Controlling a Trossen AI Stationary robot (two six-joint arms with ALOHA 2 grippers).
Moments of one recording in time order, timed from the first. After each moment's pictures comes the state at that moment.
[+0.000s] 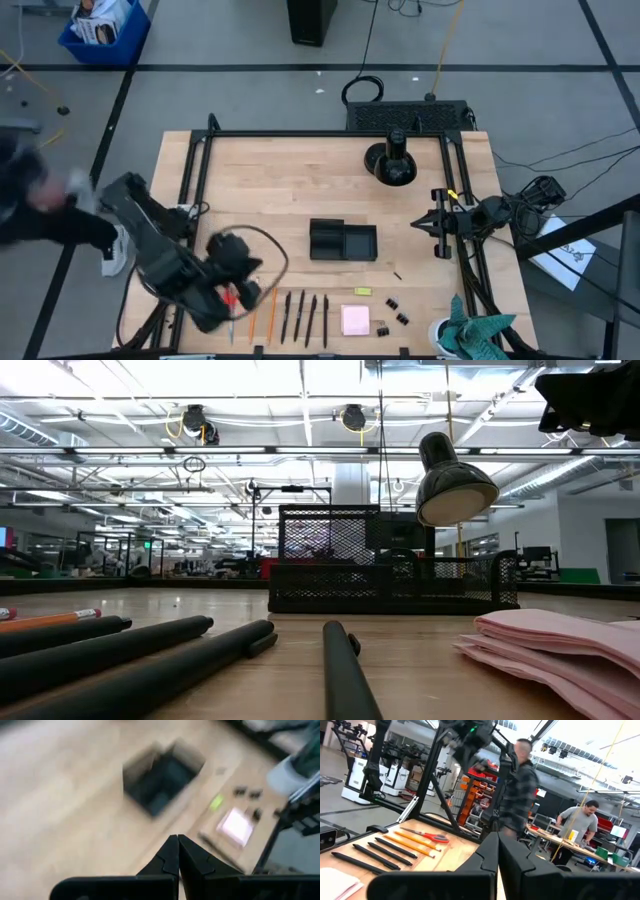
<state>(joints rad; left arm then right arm) -0.79 1.61 1.70 -1.37 -0.68 -1.51 0.41 0.01 0.02 0.22 0.27 -0.42</state>
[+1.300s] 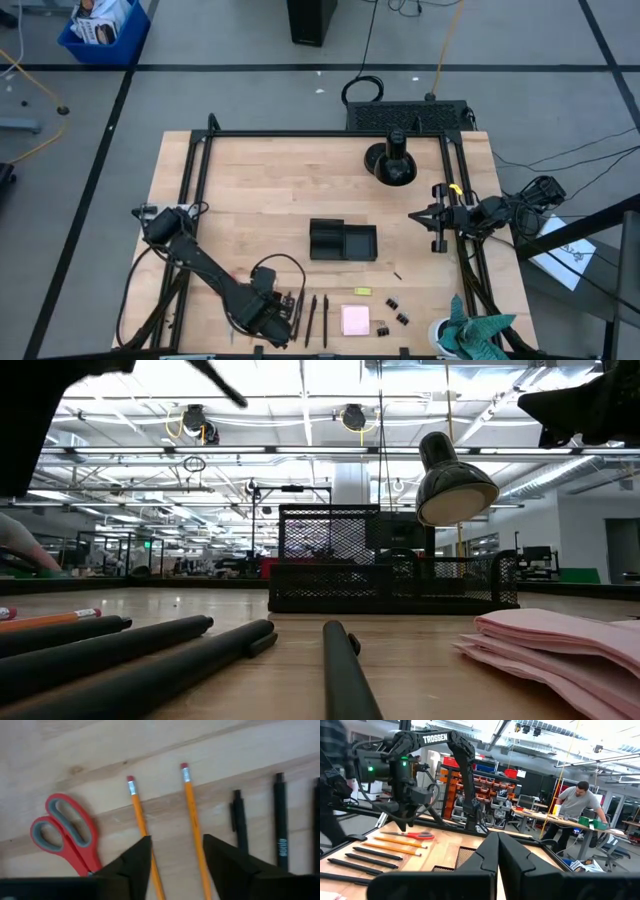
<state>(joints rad) -0.69 2.04 1.65 -1.33 -0.12 -2.02 0.41 0.01 0.02 0.20 0.42 -0.28</state>
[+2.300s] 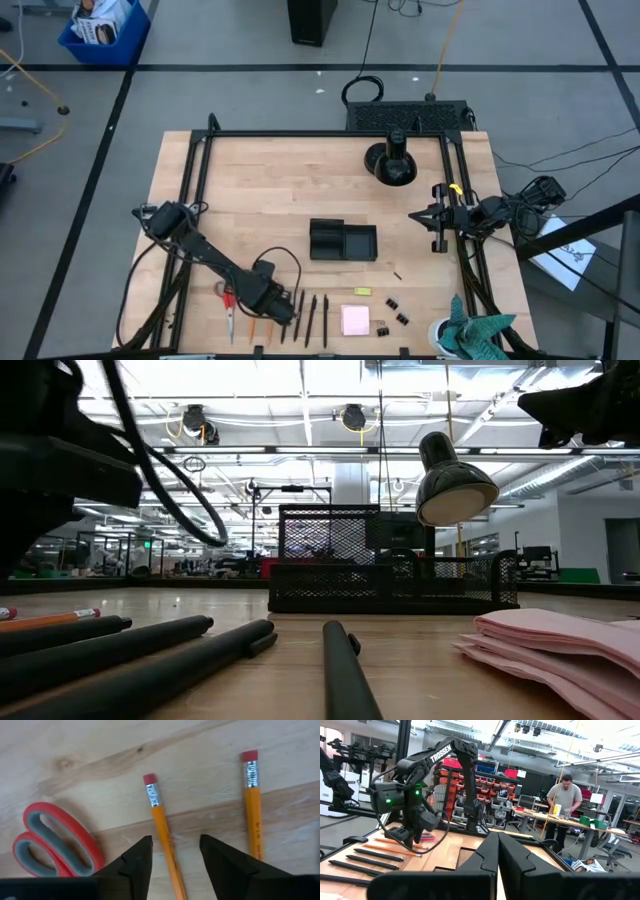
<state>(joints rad) -0.60 2.03 1.34 -1.04 0.06 -1.90 0.41 0.01 0.02 0.20 0.42 -0.27</state>
